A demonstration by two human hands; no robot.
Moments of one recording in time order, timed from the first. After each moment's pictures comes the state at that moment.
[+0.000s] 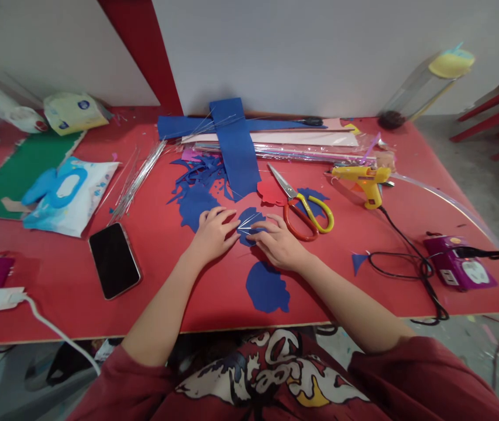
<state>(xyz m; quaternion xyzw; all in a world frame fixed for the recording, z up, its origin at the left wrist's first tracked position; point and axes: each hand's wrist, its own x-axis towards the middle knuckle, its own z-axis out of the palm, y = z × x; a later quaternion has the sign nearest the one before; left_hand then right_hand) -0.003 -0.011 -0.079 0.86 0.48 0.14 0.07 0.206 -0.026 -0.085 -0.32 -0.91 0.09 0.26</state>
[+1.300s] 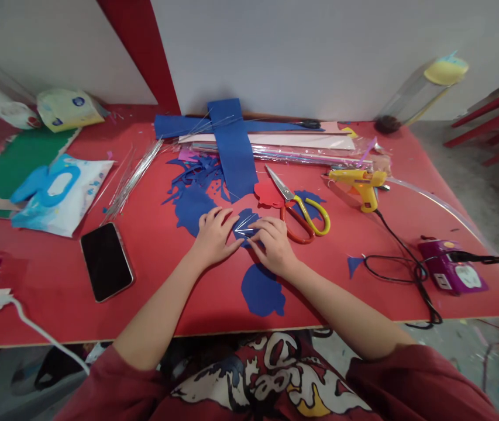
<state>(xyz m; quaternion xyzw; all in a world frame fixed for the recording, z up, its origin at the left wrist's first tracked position) 0.008 -0.015 -0.086 0.84 0.51 0.14 0.09 0.193 -0.032 -0.091 -0.43 -0.83 0.10 0.33</state>
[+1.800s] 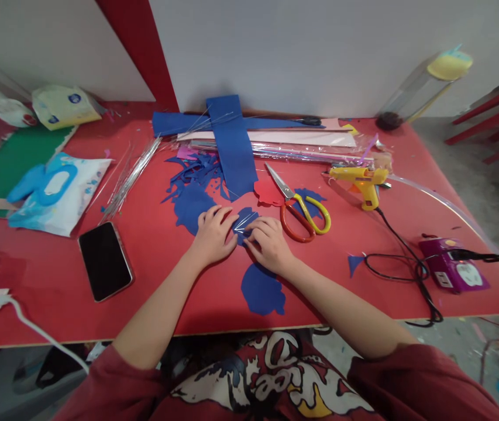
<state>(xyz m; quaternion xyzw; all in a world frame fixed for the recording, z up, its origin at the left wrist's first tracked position) 0.009 -0.014 -0.085 0.84 0.52 0.14 0.10 0.188 -0.029 -0.095 -0.42 -0.84 0.11 0.32</state>
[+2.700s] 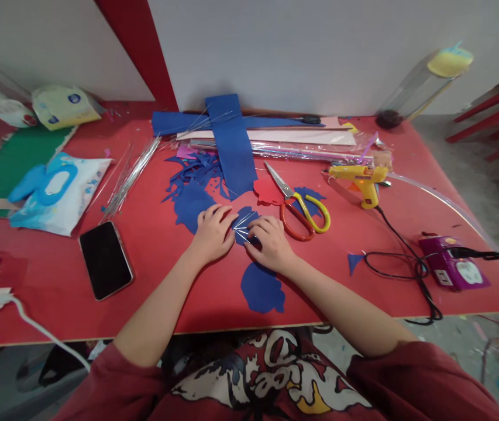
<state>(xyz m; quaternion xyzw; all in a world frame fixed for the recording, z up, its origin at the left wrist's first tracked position) 0.009 -0.013 -0.087 0.84 0.52 0.14 0.09 0.190 -0.031 -0.092 -0.45 -0.84 0.11 0.29</state>
